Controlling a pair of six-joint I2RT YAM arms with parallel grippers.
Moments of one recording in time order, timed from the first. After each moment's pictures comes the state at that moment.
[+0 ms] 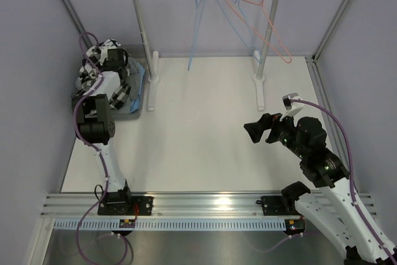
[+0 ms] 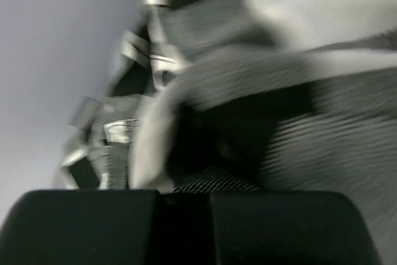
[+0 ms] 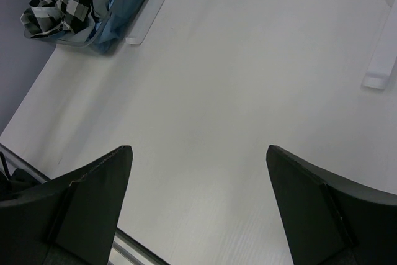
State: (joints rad) left arm 0.08 2.04 1.64 -0.32 -0.75 -0.09; right arm 0.45 0.58 0.76 -0.45 -0.12 0.37
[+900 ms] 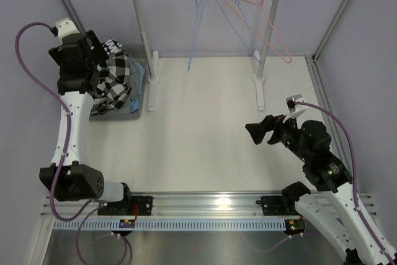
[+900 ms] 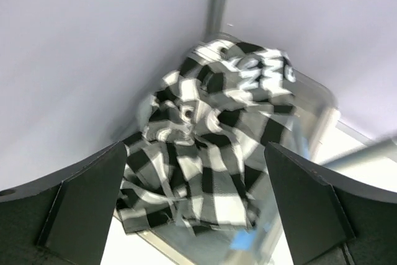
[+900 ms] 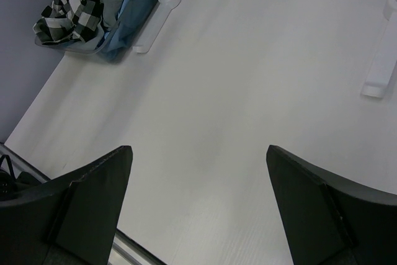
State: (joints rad) left arm 0.09 1.43 1.58 -0.45 -0.45 -0.22; right arm 0.45 0.54 0.76 -0.44 -0.12 0.37
